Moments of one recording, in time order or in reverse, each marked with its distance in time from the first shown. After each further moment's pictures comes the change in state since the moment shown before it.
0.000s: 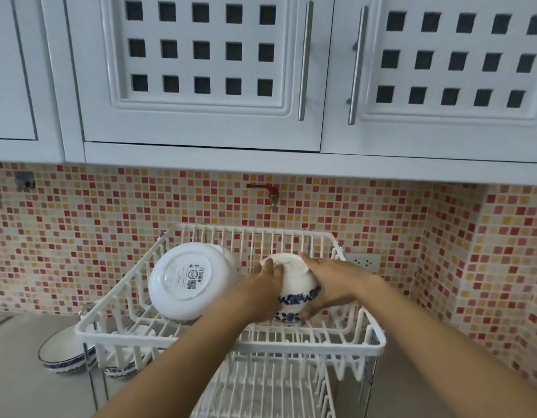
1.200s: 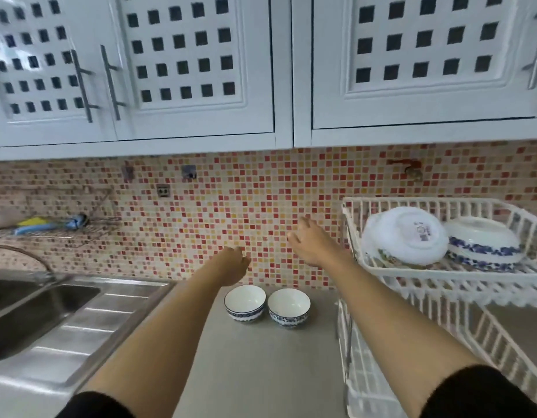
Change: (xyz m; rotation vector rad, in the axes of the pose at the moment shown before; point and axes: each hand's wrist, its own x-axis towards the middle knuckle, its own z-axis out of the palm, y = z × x) left_hand -0.224 -0.404 -0.015 -0.062 0.066 -0.397; right_hand 0.117 -0.432 -0.014 0.474 0.313 0.100
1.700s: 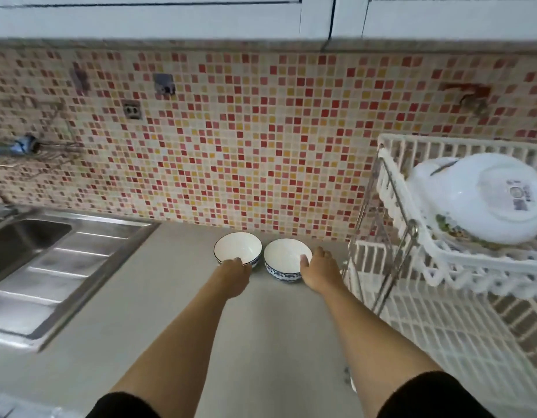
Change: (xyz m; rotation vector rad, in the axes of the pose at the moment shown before) left_hand 0.071 -0.033 0.157 -0.249 -0.186 -0.159; right_hand 0.030 0.084 0.188 0.112 -0.118 0.468
